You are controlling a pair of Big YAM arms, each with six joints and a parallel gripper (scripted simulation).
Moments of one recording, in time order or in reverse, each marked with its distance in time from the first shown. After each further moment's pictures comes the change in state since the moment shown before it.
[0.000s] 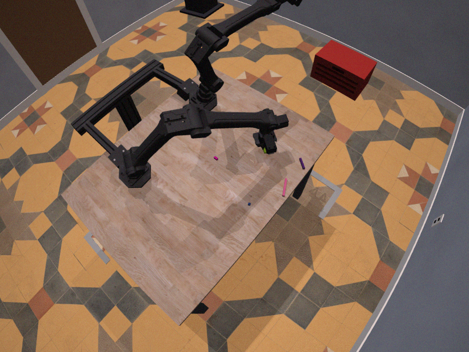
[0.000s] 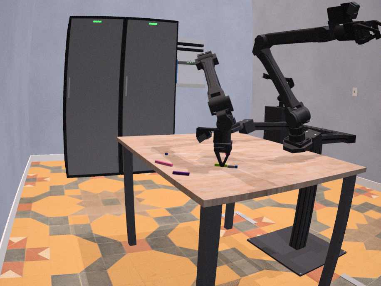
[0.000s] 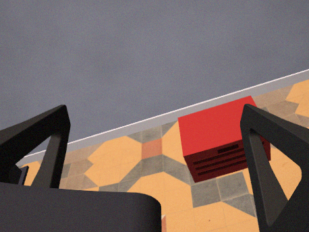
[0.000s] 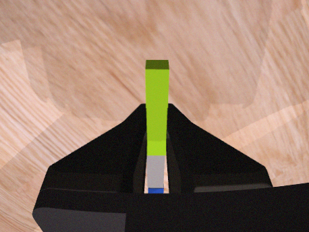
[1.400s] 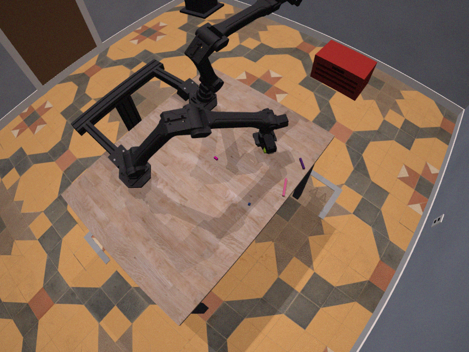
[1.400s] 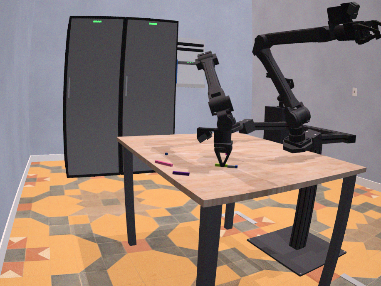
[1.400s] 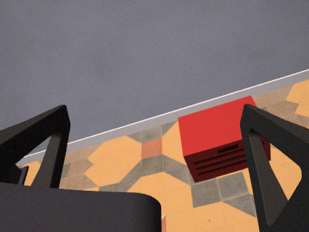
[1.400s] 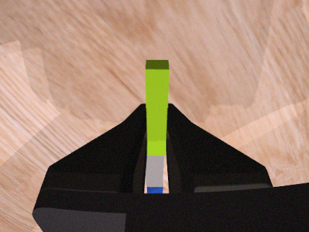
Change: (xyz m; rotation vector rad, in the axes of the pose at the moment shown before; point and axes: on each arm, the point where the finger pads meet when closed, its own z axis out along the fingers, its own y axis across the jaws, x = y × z) left arm 0.000 0.000 0.000 0.000 0.000 0.000; right arm 0.002 0.000 0.001 0.001 0.000 -0.003
